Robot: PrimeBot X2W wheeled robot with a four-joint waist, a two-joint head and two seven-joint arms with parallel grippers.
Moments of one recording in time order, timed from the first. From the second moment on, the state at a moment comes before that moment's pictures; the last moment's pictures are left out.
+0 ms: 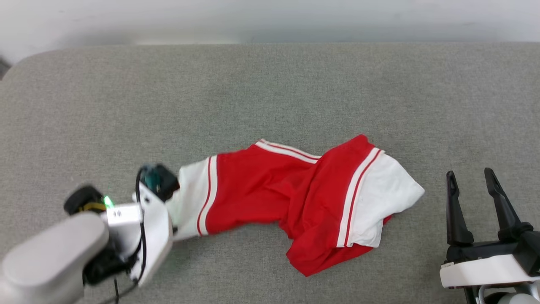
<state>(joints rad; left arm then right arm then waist) -0.85 0.86 -1.22 0.15 -1.00 -0.07 0.54 -0.01 -0.05 -0.09 -0.05 0.07 0.13 -0.26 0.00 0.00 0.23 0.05</state>
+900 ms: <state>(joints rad) -0.45 0.74 -0.90 0.10 -0.84 0.46 -0.26 -0.18 -0.26 -0.06 -0.12 -0.02 0.13 -0.26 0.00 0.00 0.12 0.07</state>
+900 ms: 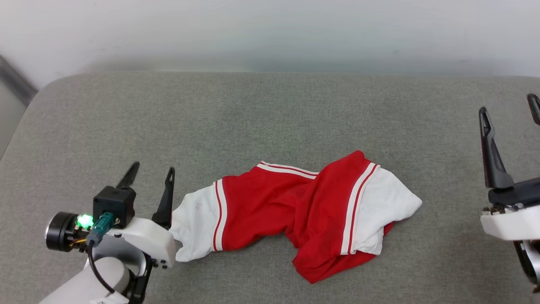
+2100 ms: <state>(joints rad) -0.13 0.19 -0.23 0.00 -0.20 0.21 -0.26 -0.78 -0.88 0.99 0.13 0.76 0.13 0.82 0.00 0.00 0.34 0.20</state>
